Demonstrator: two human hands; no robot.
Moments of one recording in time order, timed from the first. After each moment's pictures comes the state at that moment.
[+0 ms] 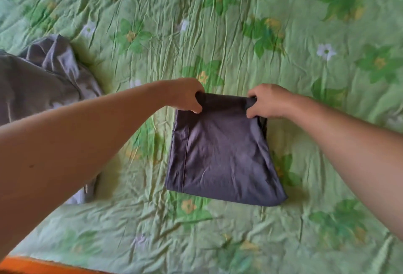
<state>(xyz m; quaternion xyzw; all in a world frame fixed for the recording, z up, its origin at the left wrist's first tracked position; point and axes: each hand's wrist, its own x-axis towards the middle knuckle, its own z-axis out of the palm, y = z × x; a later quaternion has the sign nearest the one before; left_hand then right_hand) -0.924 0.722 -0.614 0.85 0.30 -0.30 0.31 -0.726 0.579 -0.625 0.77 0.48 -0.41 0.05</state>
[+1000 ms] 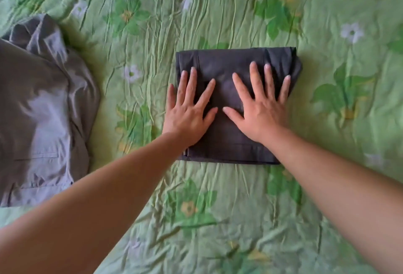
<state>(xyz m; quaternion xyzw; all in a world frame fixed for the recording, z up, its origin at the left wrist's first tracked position) -0.969 0.634 -0.722 0.91 0.40 -0.04 0.08 -0.782 0.540 -0.730 0.80 0.60 -0.04 -0.01</state>
